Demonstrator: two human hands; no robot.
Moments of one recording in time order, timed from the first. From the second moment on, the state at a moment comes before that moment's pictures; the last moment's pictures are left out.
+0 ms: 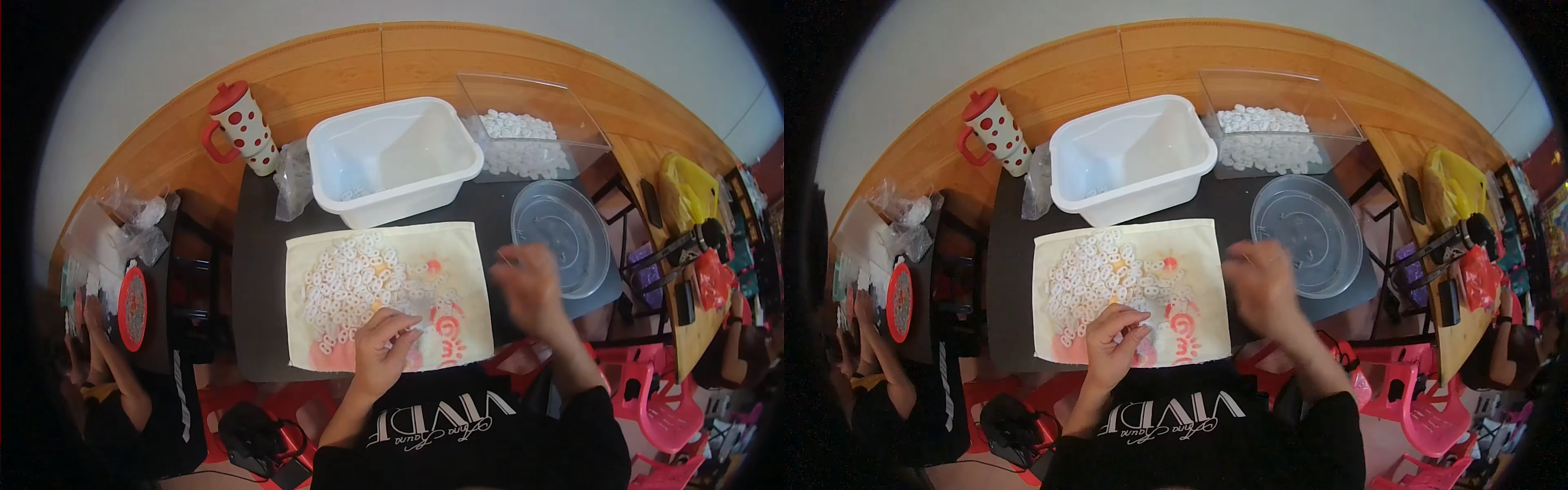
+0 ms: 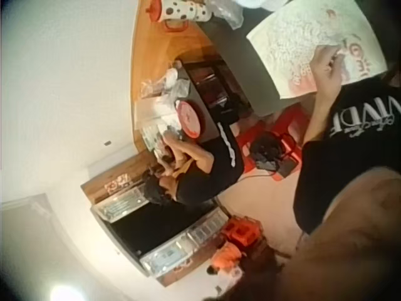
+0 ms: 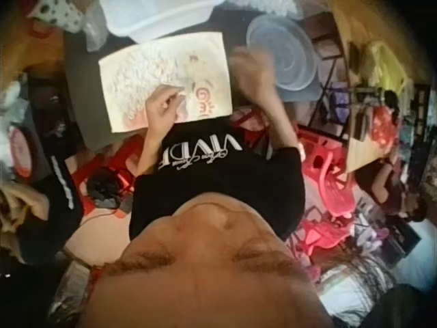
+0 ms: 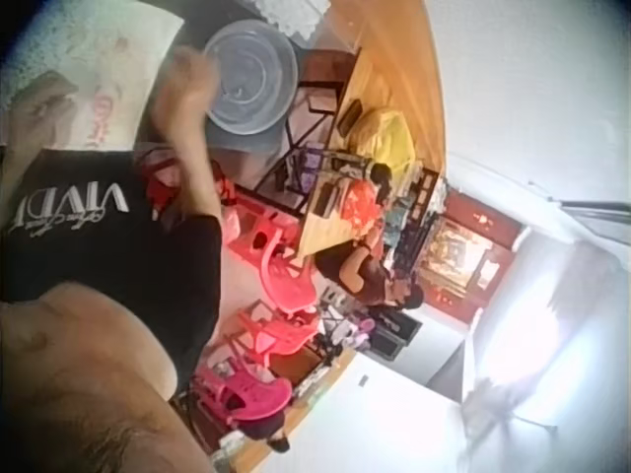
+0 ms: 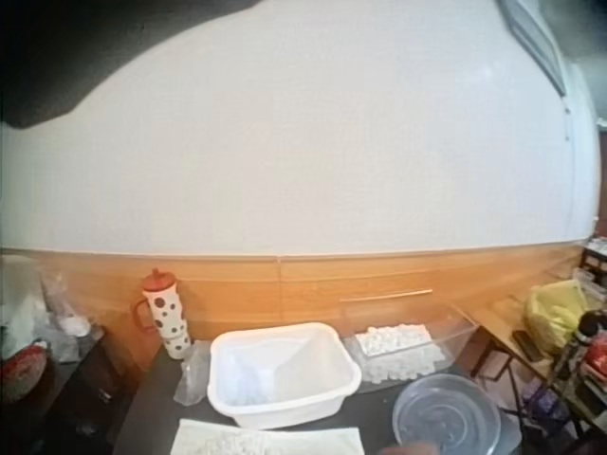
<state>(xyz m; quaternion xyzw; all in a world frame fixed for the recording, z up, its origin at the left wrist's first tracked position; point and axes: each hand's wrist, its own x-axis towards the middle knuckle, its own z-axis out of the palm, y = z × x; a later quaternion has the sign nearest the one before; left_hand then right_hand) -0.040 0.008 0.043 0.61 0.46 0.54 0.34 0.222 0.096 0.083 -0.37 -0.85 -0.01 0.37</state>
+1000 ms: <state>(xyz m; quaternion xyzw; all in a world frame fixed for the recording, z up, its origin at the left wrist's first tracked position) -0.019 0.006 0.058 0.75 0.55 0.33 0.11 0.250 0.132 0.103 -0.43 -0.77 0.21 0.42</state>
